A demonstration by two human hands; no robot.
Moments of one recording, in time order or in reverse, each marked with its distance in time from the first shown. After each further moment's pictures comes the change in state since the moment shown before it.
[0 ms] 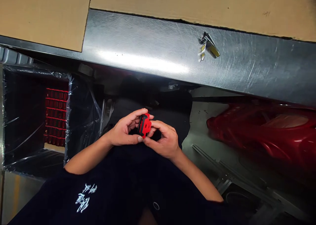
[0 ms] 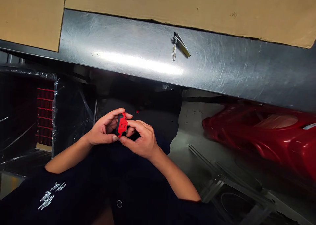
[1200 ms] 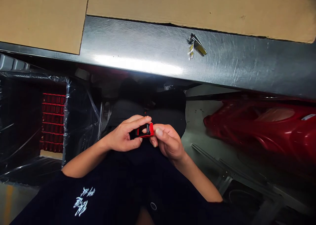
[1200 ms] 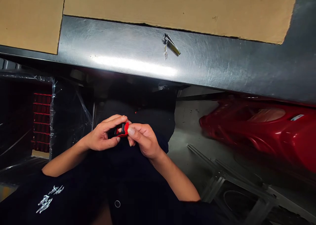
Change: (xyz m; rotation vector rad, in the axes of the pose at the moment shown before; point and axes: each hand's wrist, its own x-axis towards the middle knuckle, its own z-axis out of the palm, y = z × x) left_hand 0.002 0.012 0.004 0.563 -0.103 0.280; right_hand -0.010 -0.013 -0.004 0.714 -0.101 0.538
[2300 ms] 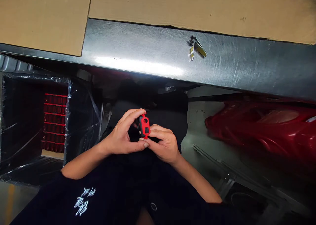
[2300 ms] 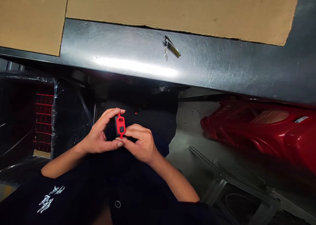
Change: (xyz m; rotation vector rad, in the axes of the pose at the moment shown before) left_hand 0.000 0.017 0.003 0.234 0.171 -0.091; right_hand 0.001 0.004 0.006 -0.546 0.082 -0.477
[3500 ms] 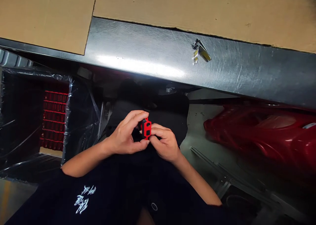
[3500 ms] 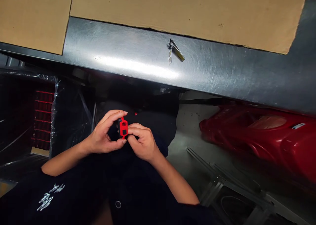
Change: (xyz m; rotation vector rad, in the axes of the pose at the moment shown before) left_hand 0.002 -0.002 0.009 0.151 0.048 0.073; right_hand 0.005 0.008 -0.006 0.001 -0.102 0.080
